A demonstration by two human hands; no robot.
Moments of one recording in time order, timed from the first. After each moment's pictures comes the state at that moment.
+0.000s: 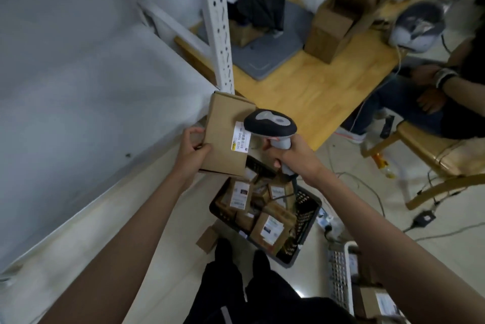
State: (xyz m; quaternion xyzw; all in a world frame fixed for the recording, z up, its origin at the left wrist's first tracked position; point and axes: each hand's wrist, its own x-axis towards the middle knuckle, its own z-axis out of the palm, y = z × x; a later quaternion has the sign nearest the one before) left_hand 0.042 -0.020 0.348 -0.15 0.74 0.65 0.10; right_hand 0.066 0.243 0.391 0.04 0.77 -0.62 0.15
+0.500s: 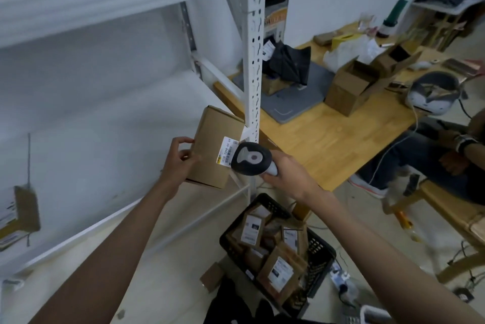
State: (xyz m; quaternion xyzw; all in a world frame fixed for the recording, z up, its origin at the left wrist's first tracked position) left_hand 0.061 -0.090 0.412 -0.15 0.78 0.60 -0.01; right_hand 0.067 0.202 0.448 -0.20 0.91 -0.36 0.07
